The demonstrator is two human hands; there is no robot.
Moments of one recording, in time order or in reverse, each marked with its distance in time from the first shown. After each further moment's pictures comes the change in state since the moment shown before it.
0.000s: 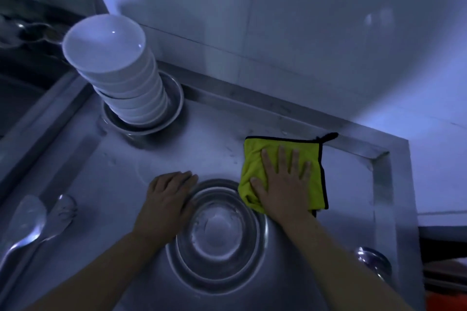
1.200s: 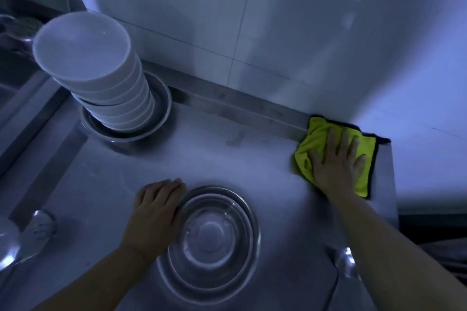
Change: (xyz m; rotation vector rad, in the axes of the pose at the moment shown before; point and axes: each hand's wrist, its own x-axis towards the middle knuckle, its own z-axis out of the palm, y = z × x) left_hand 0.003 0.001 0.002 0.008 0.156 0.044; right_hand 0.048 0.119 -0.017 0.087 0.100 0.427
